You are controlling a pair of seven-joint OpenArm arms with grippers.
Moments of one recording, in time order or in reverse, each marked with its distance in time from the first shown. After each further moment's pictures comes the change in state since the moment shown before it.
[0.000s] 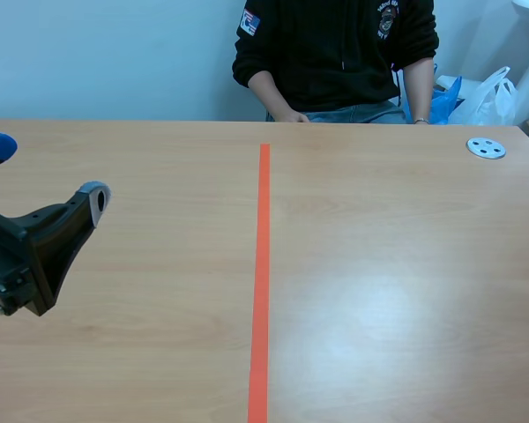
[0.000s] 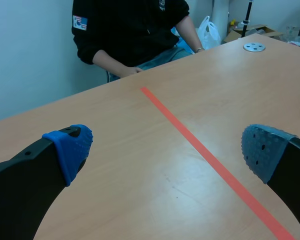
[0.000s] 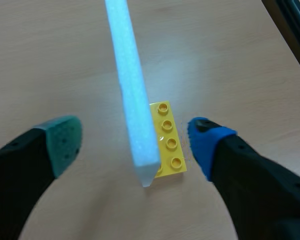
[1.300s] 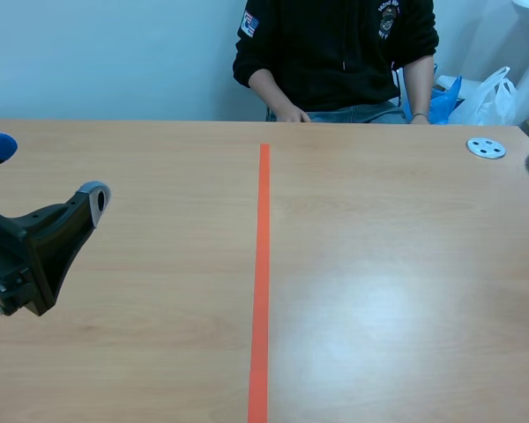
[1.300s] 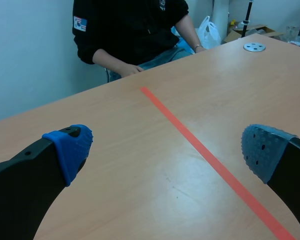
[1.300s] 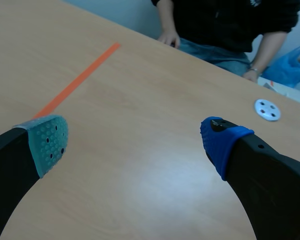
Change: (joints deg) left arm 0.0 0.0 0.0 0.0 0.0 0.0 0.0; right arm -19.6 7.9 -0.8 50.3 14.8 12.0 -8.6
